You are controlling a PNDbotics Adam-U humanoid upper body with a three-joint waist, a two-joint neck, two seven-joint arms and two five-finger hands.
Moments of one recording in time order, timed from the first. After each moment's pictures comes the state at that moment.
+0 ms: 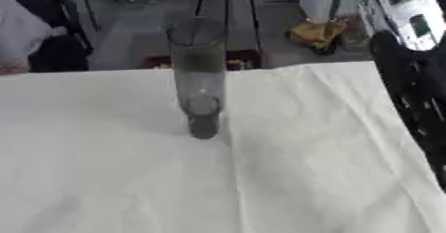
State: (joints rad) left arm -0.40 0.12 -0.01 -1.99 -0.01 -0.37 0.17; right arm -1.21 -0.60 0.02 -1.29 -0.21 -0.02 -0.23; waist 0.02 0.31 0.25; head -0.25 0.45
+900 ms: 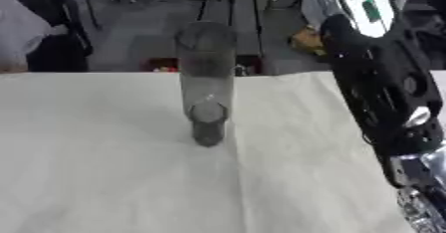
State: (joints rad) left arm -0.44 0.13 -0.02 -1.99 0.00 -0.37 0.16; right arm -1.36 -0.51 0.03 -1.27 -0.26 -0.08 -0.27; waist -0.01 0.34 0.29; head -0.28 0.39
